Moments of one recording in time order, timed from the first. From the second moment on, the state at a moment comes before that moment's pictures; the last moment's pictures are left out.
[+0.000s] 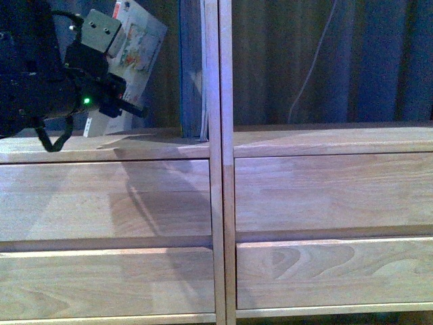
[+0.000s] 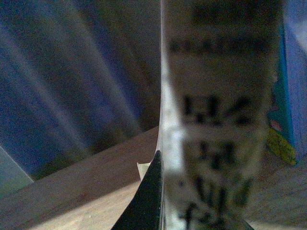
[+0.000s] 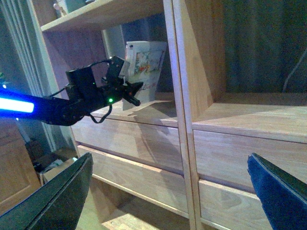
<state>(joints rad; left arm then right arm) -0.14 2.06 1.65 0.57 0.08 0.45 -0.29 0.54 0.42 0.46 -0.81 0.37</state>
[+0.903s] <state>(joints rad) -0.17 2.35 2.02 0.56 0.06 0.42 -0.29 0.54 0.42 0.46 -0.81 0.37</state>
